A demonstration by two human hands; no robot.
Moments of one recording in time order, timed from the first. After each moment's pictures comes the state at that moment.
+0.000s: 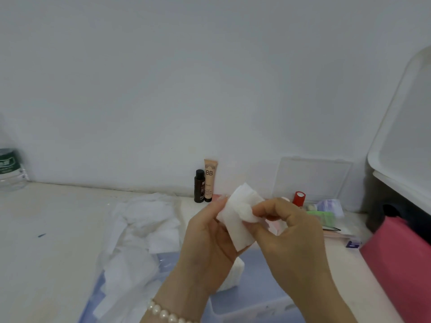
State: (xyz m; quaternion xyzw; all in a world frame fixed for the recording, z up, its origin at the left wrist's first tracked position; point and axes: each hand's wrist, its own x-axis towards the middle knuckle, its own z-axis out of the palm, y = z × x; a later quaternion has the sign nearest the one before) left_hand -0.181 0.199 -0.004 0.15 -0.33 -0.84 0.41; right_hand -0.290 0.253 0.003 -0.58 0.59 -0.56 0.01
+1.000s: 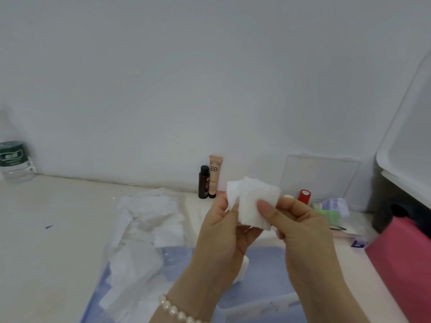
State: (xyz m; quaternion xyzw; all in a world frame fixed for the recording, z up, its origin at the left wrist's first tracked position) left_hand -0.195 0.207 -0.002 0.18 -0.33 -0.79 0.49; right_hand -0.288 0.249 0.011 -0.34 0.47 -0.74 0.35
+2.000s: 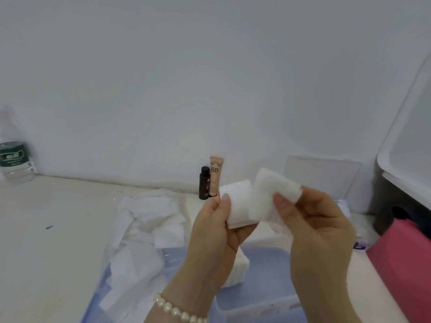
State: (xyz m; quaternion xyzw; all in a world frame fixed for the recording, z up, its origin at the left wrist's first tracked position) left_hand -0.189 0.197 -0.005 0.21 -0.29 -0.79 0.50; right_hand -0.284 0.253 0.011 -0.40 0.43 -0.79 0.16
